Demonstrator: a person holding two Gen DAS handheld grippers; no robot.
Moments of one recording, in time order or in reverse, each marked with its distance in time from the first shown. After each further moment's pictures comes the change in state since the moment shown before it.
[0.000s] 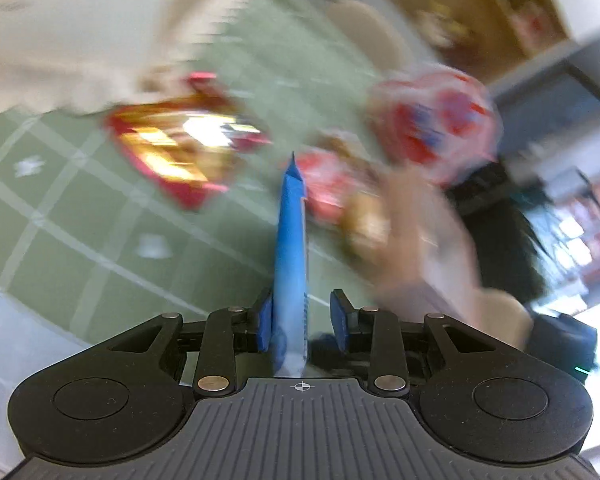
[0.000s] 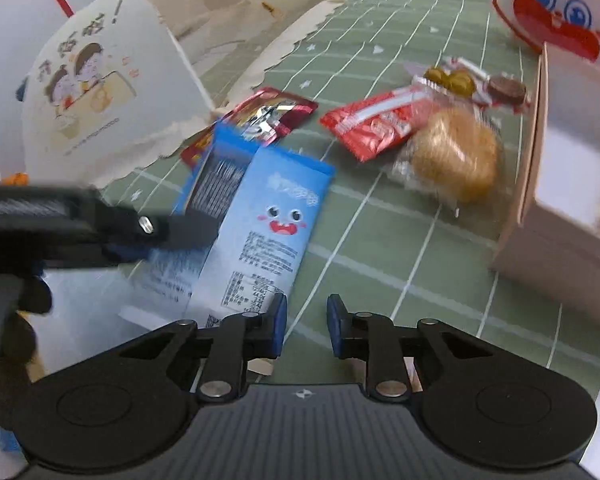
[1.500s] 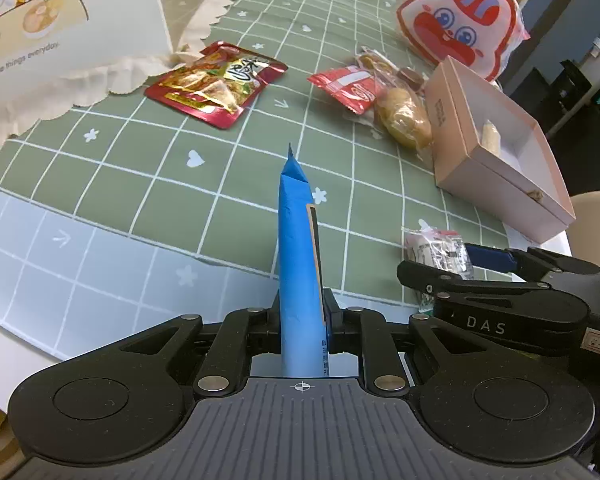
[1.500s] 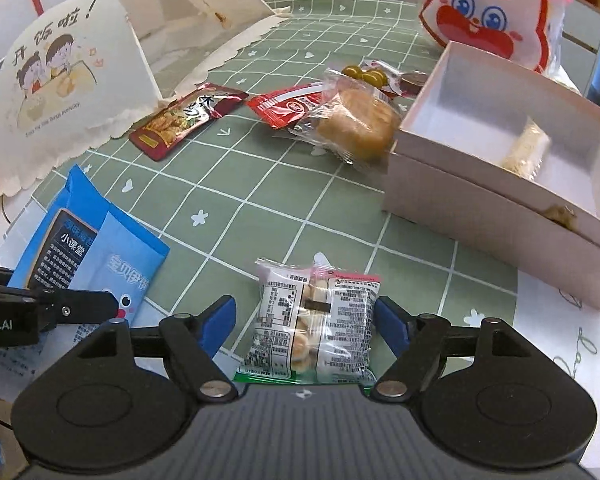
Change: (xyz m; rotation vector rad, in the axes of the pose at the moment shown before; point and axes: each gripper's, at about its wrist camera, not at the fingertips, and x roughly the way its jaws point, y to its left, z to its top) left arm 0.002 -0.051 -0.075 0.198 0.062 0.430; right arm -0.033 -0.013 -0.047 -0.032 -0.077 -0.218
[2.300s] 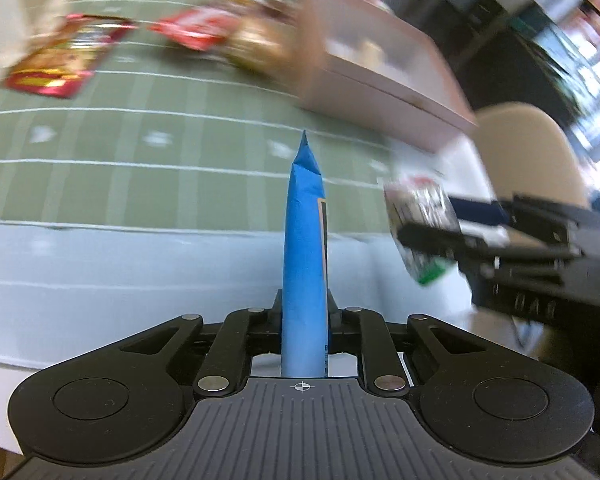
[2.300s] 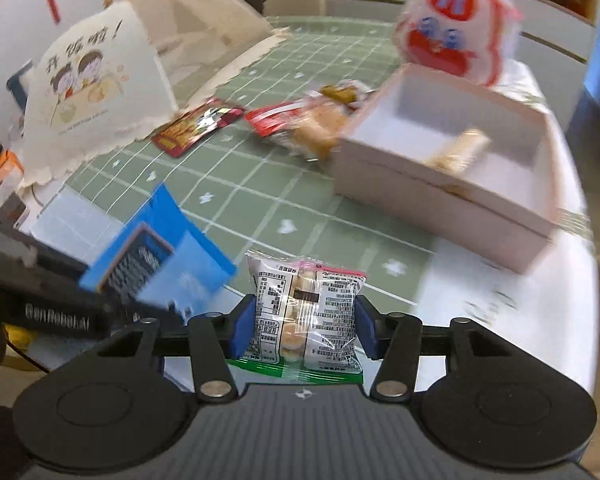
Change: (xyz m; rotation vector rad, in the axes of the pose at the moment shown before) left arm 0.006 -0.067 -0.021 0.208 0.180 -0.257; right arm -0.093 -0.043 -0.037 -0.001 -0.045 0.017
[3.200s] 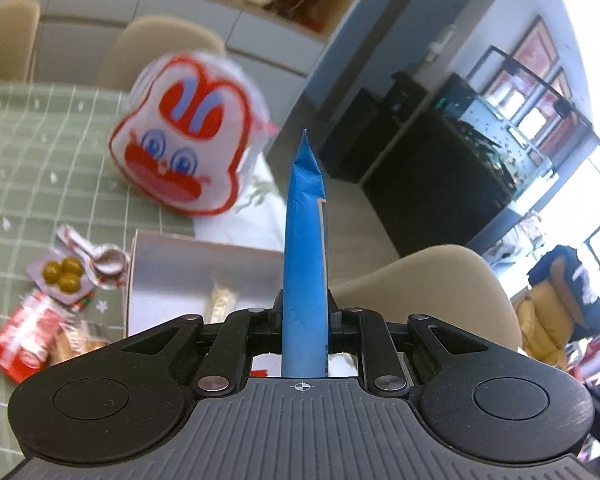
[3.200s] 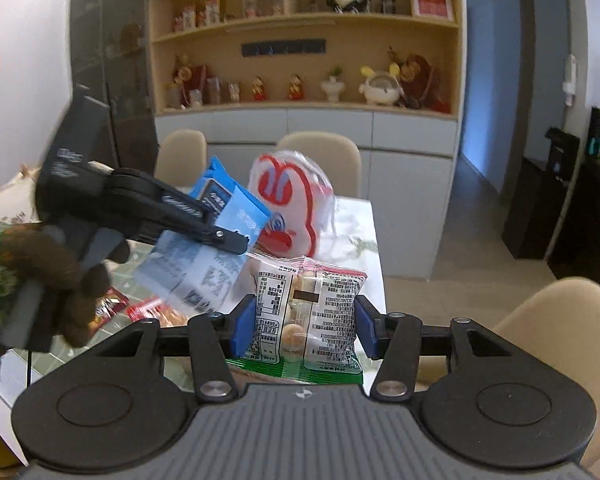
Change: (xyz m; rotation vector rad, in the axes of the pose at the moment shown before) left arm 0.012 -0.112 0.218 0.074 -0.304 -0.161; right arm -0.149 -0.099 0.063 0.133 -0.378 -0.279
